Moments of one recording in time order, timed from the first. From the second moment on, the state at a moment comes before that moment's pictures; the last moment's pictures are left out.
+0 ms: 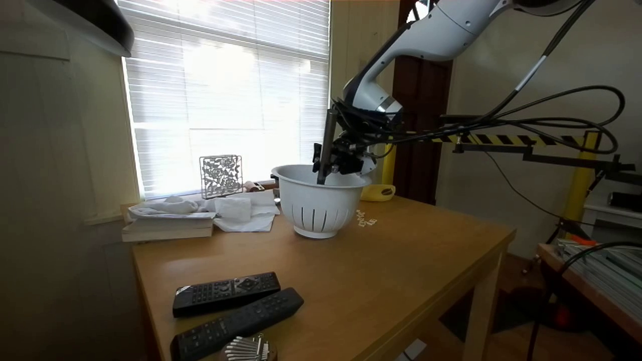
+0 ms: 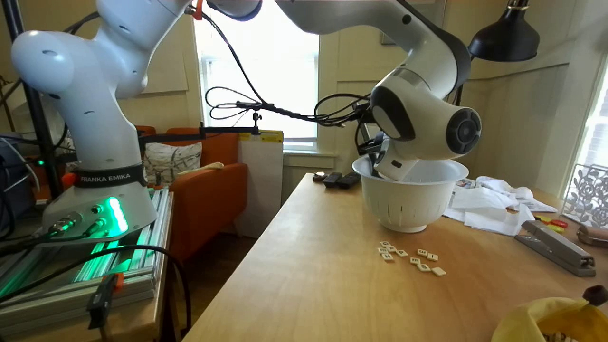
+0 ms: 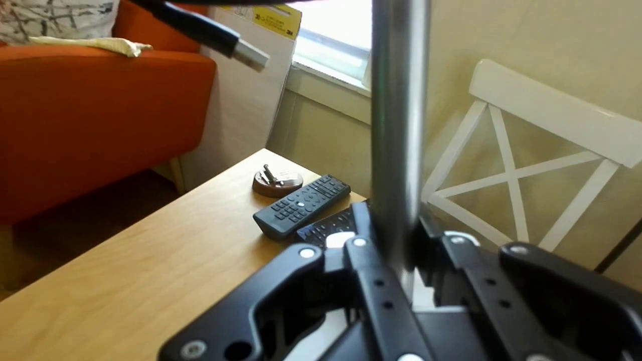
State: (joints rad) arm -0.39 0.76 -0.23 -1.61 1.29 1.43 0.43
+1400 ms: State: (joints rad) arm -0.35 0.75 -0.24 -1.61 1.25 1.59 0.43
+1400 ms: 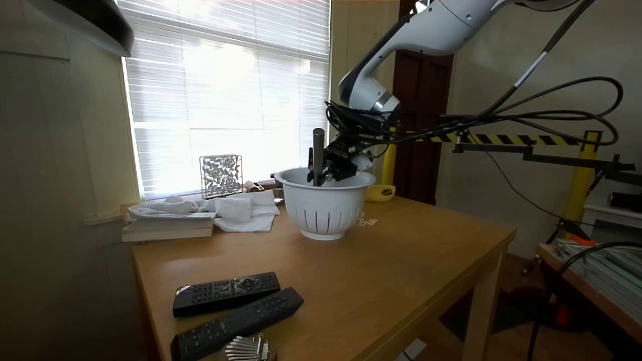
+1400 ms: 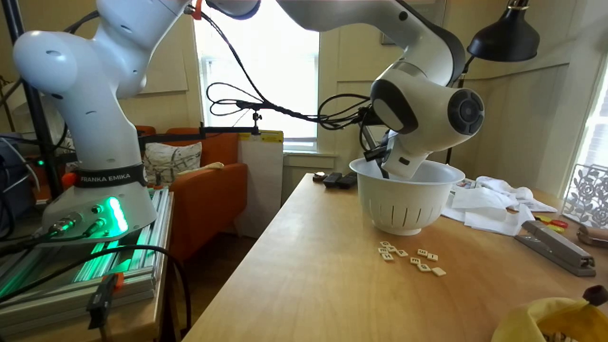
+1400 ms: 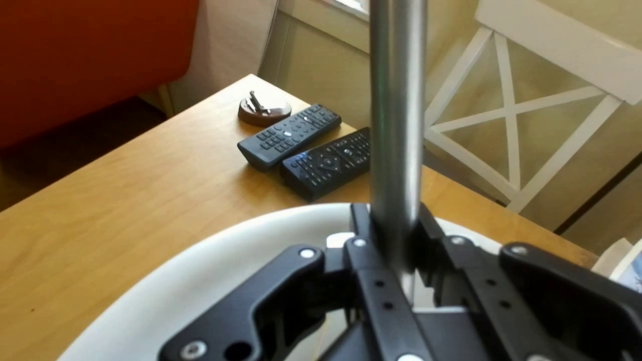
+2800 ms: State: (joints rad) arm -0.29 0.20 -0.27 -1.96 0.93 1.39 0.08
